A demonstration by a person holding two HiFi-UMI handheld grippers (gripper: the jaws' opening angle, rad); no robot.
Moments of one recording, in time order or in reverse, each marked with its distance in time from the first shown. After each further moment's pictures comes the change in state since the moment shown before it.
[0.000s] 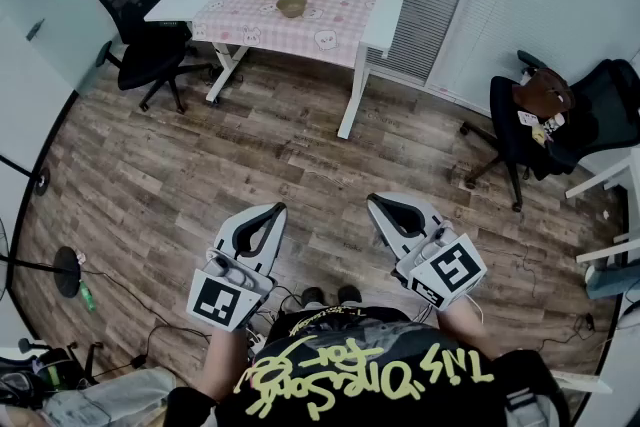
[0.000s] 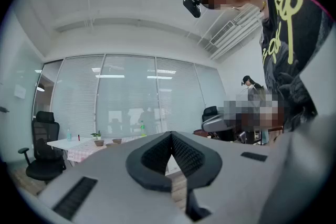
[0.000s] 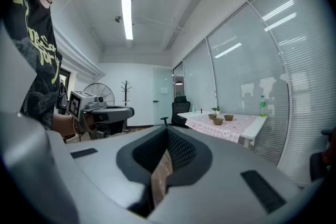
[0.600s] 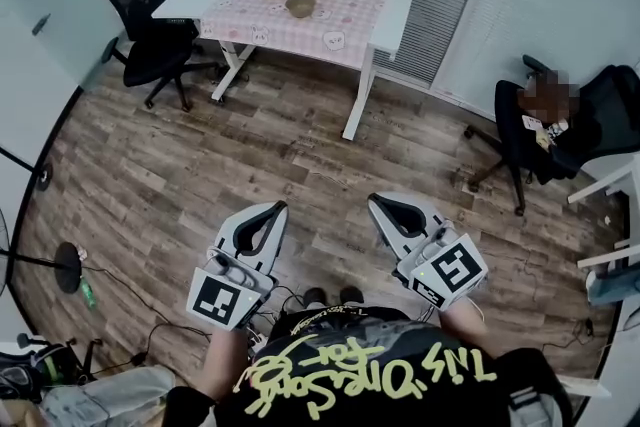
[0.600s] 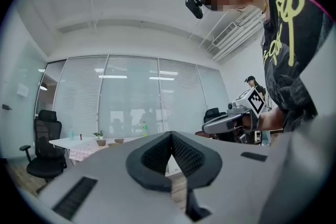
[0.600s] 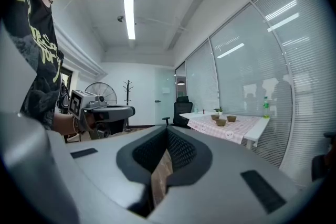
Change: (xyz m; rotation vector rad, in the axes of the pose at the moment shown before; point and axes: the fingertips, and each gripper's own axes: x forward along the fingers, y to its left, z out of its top) left arm -0.012 0.011 0.004 -0.020 -0.013 0.014; right arm 0.011 0.012 0.004 -0.016 -0.001 0.019
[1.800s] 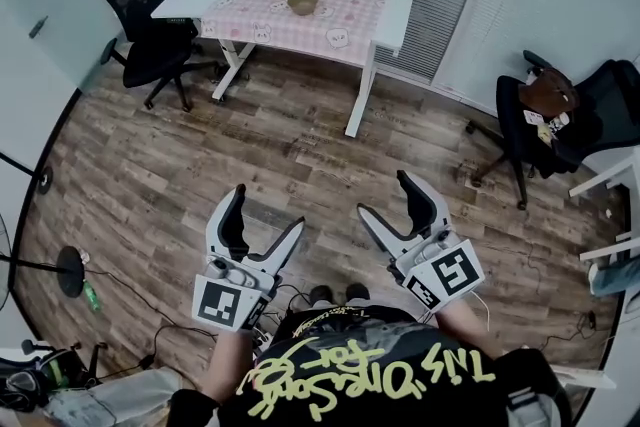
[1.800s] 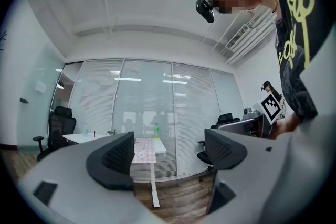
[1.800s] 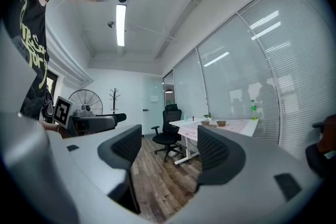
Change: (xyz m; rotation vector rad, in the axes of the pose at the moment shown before) left arm -0.019 0.036 0.008 -0.068 -0.084 0.141; right arm 0.012 -0.001 0.012 0.052 -0.094 -0.156
